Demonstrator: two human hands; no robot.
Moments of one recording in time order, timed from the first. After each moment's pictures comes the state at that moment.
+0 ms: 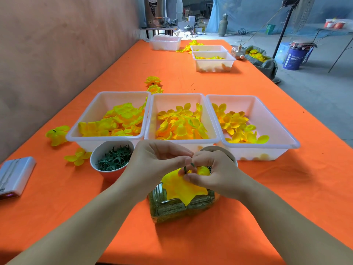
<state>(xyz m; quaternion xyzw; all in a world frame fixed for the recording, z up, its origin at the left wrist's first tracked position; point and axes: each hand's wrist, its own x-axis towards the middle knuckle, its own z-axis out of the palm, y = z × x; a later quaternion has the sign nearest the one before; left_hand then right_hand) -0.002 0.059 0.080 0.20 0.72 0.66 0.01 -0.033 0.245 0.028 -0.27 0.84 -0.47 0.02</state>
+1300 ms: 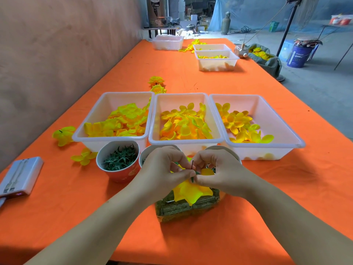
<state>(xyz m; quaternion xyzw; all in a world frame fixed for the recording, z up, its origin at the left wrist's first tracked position) -0.015 0.055 0.050 0.15 0.88 0.45 -0.01 -0.031 0.240 0.036 -0.25 0.86 -0.46 -0.01</state>
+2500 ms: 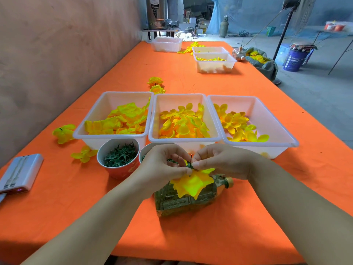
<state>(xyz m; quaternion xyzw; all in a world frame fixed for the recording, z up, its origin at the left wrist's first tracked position) -0.018 0.049 0.043 0.10 0.78 0.60 0.10 -0.055 0.255 0.047 -0.18 0.77 -0.52 0.32</state>
